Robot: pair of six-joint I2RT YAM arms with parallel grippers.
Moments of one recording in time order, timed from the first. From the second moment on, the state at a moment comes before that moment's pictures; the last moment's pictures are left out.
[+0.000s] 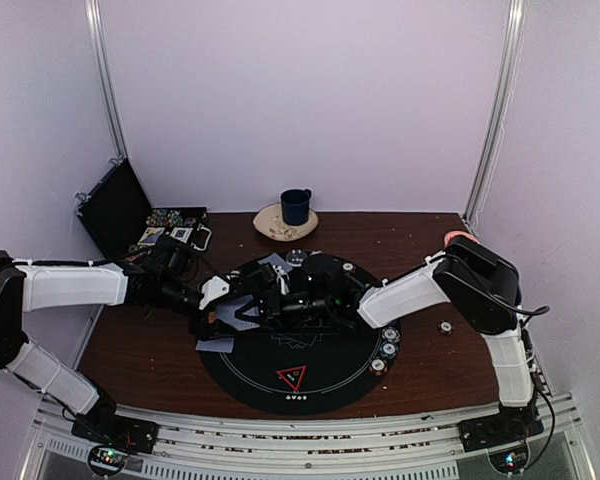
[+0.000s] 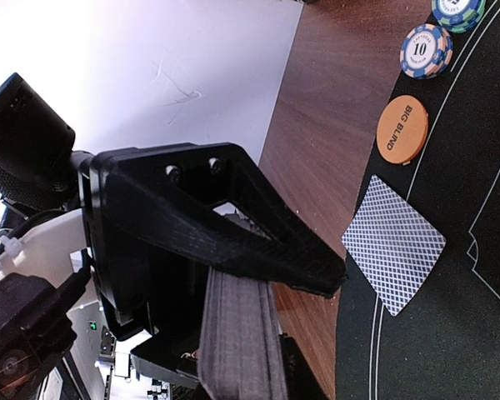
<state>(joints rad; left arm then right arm) -0.54 1.42 0.76 -0.23 0.63 0.78 0.96 2.18 1.27 0.70 -0.63 1.18</state>
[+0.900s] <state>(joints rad) -0.55 1.44 0.76 -0.24 0.63 0.79 0.97 2.19 1.29 0.66 -0.61 1.14</state>
